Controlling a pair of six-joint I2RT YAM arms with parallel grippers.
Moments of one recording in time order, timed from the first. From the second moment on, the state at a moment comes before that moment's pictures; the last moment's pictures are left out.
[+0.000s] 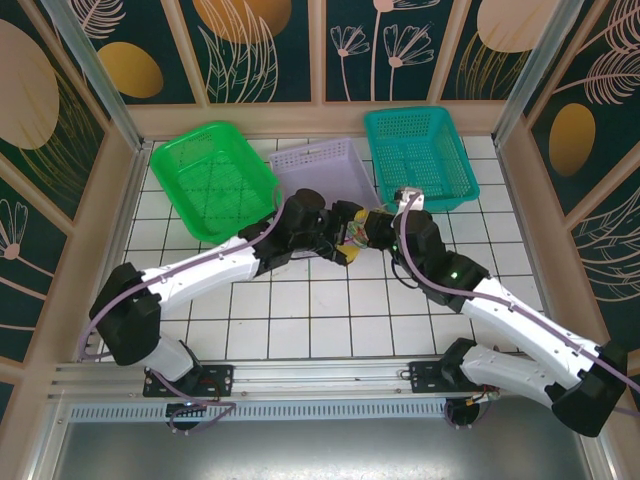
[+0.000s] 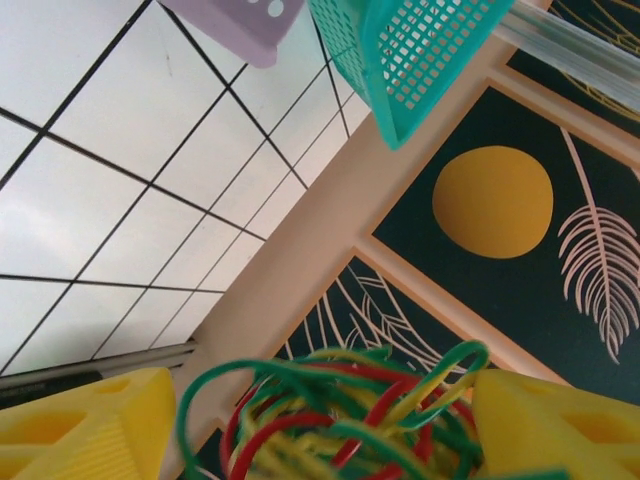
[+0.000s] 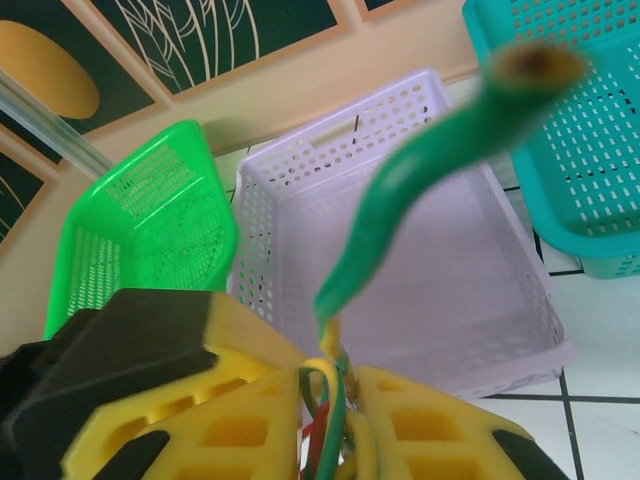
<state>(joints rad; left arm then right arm) -0.88 1.58 1.14 -0.05 0.25 -2.01 0.81 0.95 0.82 -0.27 0.35 0.65</state>
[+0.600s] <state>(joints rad) -0.88 1.59 1.14 -0.03 0.18 -2.08 0.84 0.89 0.78 -0.25 0.35 0.67</state>
